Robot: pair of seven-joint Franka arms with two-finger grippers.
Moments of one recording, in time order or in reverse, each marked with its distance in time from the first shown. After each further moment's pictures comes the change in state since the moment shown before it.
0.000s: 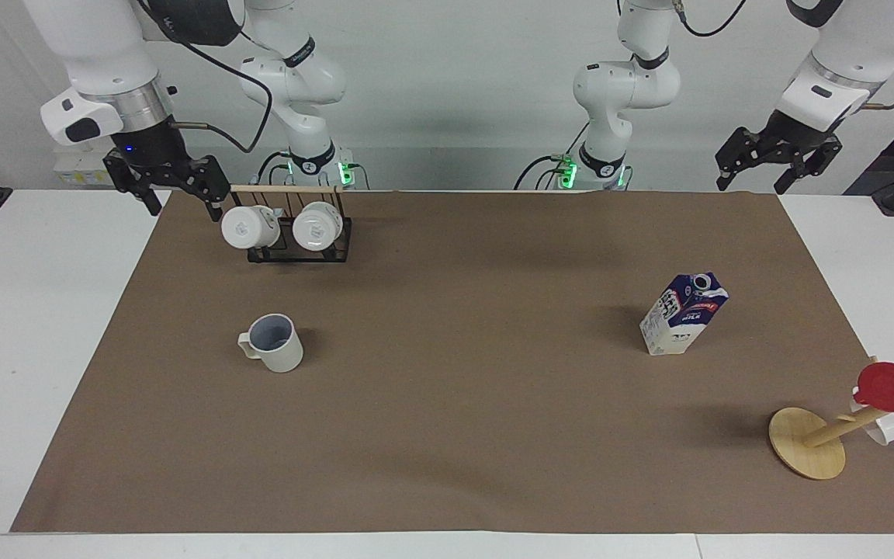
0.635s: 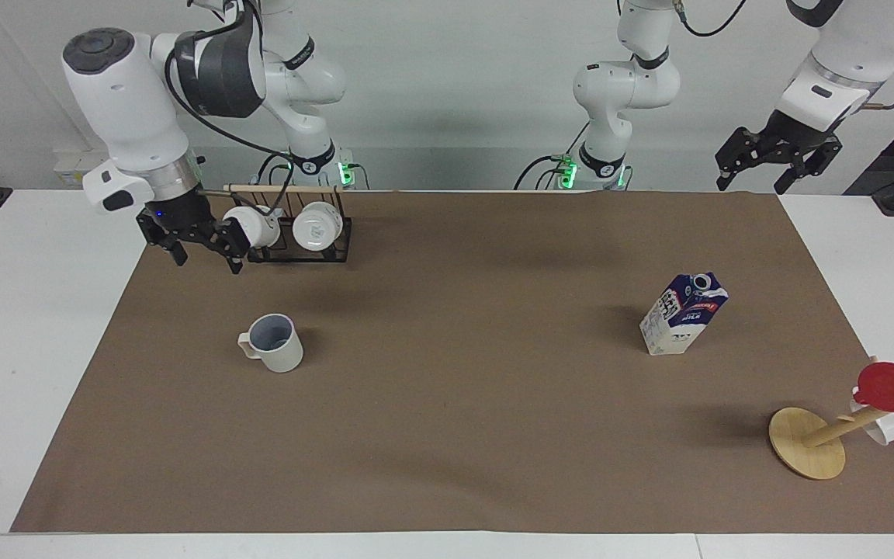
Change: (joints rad) left arm 0.000 0.000 0.000 0.000 0.000 0.000 0.000; right arm 0.011 0.068 0.006 -0.151 0.000 0.224 0.141
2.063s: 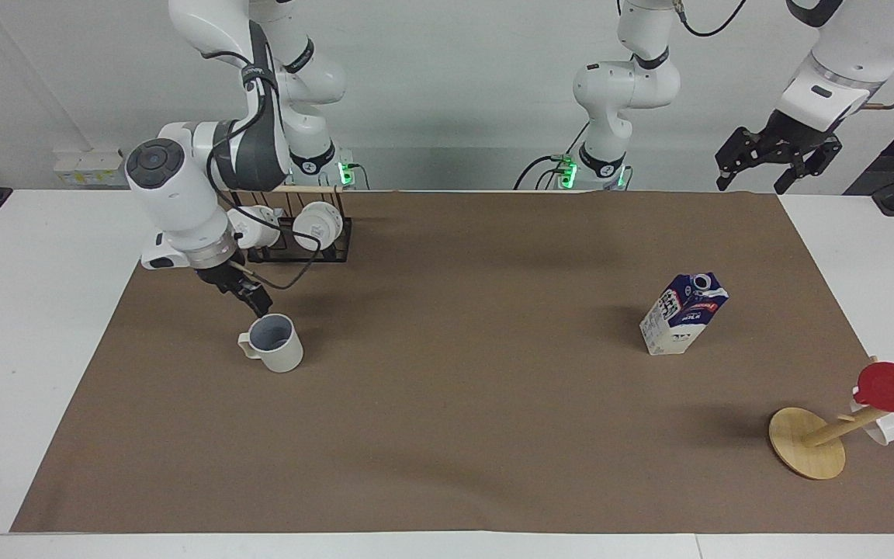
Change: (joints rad) left arm 0.000 0.000 0.000 0.000 0.000 0.000 0.000; right arm 0.005 0.123 0.000 -0.175 0.007 0.136 0.422
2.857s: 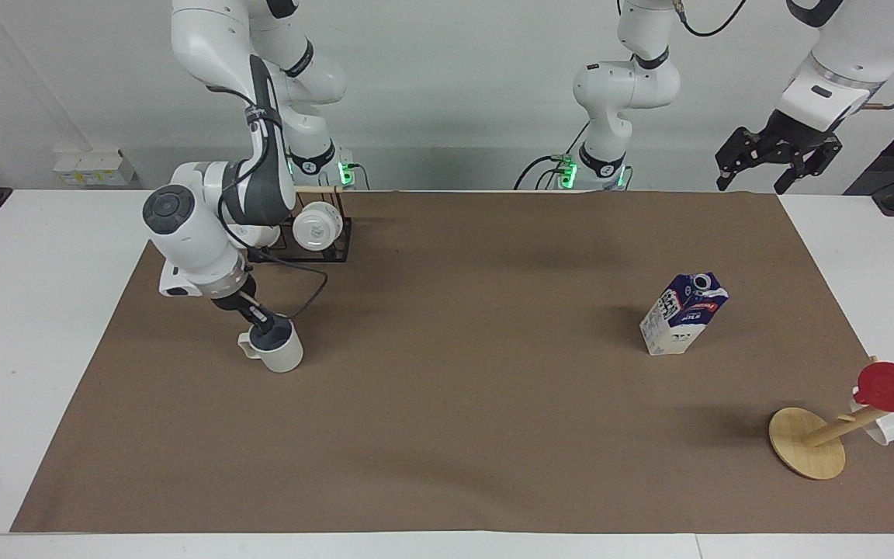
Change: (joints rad) left arm 0.000 0.000 0.000 0.000 0.000 0.000 0.000; right arm -0.004 0.052 0.001 -0.021 0.035 0.082 0.032
